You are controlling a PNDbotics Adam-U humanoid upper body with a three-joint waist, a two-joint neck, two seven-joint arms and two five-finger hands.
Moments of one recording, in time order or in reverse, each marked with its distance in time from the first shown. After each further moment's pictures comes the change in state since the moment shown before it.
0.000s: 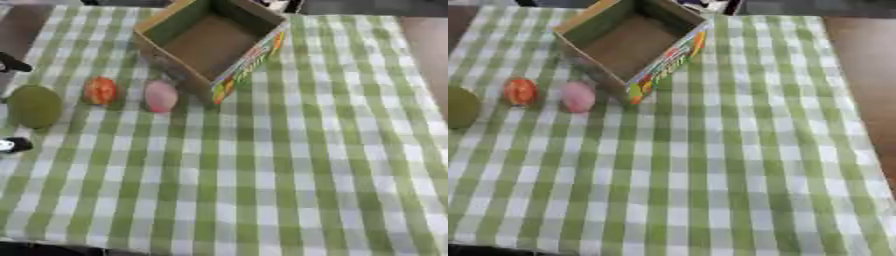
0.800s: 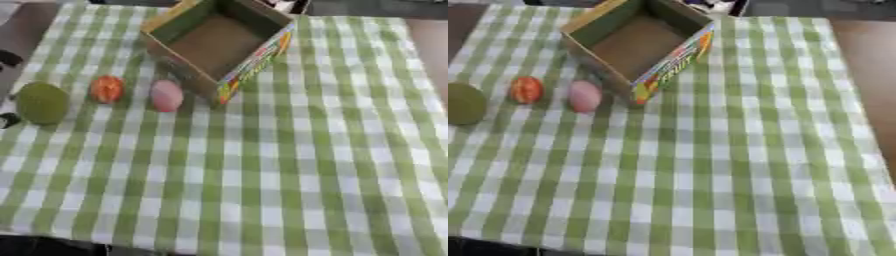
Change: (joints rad) left arm -0.120 -0.078 -0.048 0.234 0.042 0.024 0.000; right arm 0.005 0.000 0.000 0.000 -0.001 0.002 0.002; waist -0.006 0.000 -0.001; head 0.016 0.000
